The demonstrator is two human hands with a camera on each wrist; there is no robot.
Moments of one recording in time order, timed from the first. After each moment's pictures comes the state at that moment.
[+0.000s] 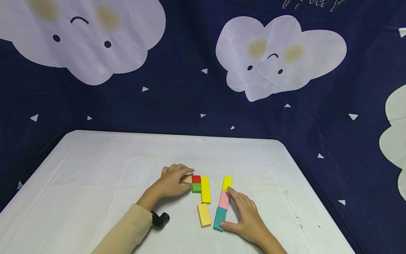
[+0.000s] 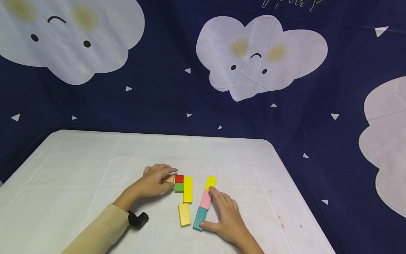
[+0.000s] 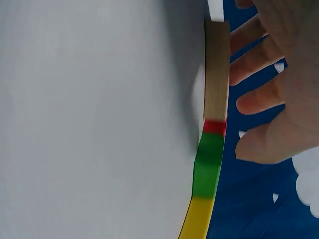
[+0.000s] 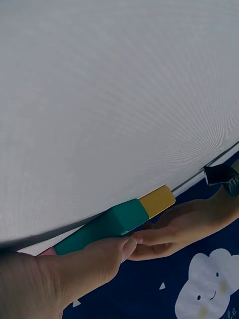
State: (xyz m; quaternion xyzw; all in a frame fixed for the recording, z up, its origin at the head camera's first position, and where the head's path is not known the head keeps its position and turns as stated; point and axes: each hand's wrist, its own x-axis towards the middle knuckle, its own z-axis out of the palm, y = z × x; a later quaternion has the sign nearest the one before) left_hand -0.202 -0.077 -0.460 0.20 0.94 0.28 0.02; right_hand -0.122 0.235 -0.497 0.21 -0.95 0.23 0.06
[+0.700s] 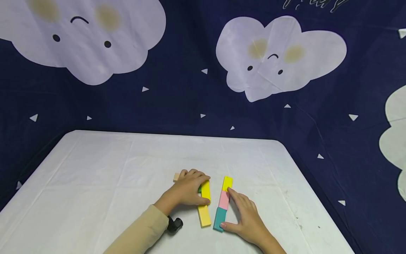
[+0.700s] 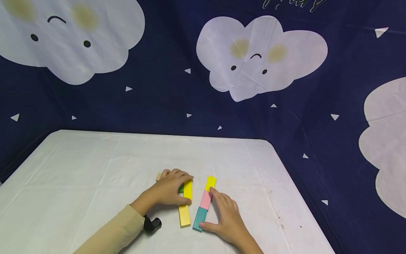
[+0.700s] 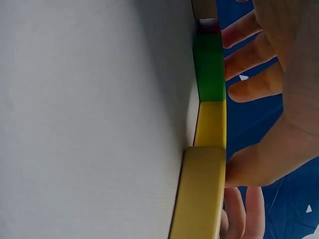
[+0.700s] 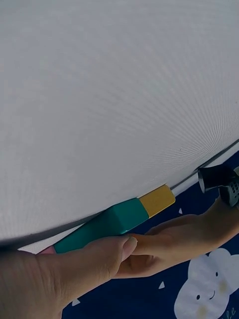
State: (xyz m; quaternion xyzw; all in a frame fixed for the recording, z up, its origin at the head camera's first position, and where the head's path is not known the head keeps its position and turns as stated) left_hand -0.193 -0.026 -0.456 0.28 0.94 0.19 0.04; right_hand -0.122 0.235 -0.496 0.21 -0.95 0.23 0.07
